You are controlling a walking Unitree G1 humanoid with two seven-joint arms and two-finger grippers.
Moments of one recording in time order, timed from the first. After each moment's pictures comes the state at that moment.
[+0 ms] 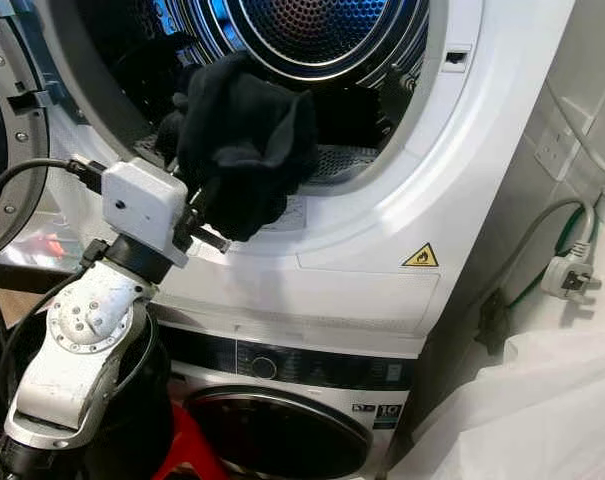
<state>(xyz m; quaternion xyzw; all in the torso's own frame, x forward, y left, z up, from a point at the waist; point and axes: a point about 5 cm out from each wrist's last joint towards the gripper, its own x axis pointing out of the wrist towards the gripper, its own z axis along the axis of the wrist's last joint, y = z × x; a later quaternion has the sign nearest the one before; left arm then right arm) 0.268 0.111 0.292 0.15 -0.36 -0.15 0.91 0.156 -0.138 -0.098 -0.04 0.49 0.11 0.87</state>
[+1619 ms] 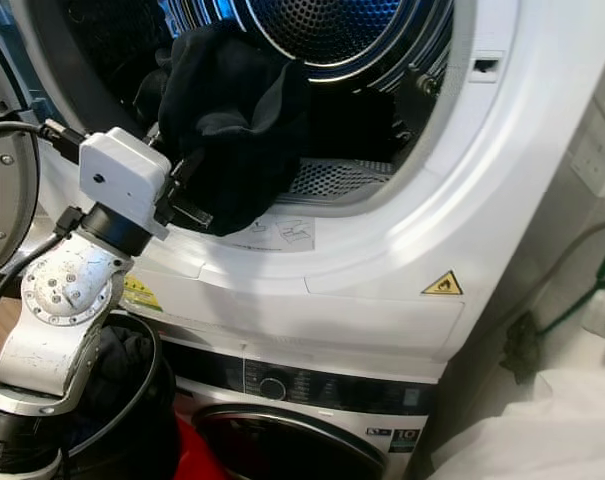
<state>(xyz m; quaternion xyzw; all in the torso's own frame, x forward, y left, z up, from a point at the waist) 0.275 0.118 0.312 0.21 -0.40 -0.15 0.88 0.128 -0.158 -0.108 -0.03 0.53 0.07 0.84</state>
